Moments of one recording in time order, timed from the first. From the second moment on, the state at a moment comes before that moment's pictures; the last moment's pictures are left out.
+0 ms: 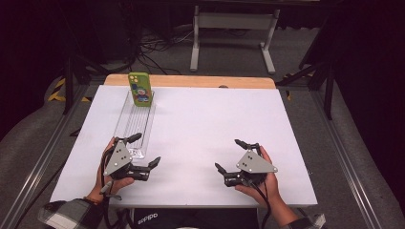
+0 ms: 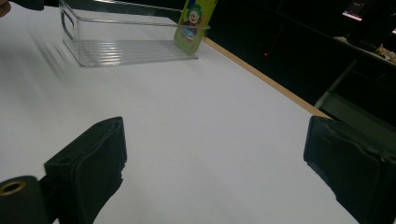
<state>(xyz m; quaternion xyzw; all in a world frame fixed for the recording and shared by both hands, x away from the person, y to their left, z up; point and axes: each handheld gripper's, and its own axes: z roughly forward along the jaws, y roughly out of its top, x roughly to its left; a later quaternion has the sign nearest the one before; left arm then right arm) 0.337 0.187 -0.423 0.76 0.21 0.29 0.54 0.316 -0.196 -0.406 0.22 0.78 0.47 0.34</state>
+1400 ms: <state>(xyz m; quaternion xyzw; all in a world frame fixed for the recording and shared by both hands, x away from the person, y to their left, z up) 0.328 0.192 -0.441 0.78 0.22 0.27 0.52 0.315 -0.202 -0.415 0.21 0.79 0.47 0.34</state>
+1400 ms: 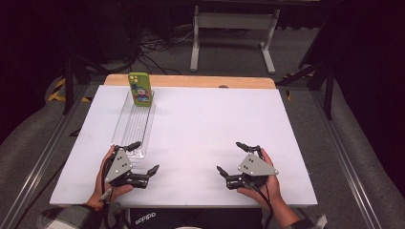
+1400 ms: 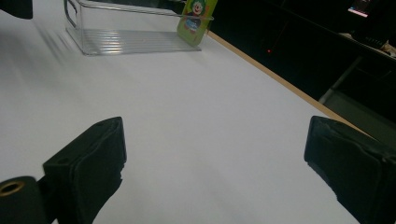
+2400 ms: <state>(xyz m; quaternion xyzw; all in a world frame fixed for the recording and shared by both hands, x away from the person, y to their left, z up) 0.329 0.196 -0.439 0.77 0.22 0.26 0.53 0.321 -0.200 -0.416 0.22 0.79 0.46 0.34</state>
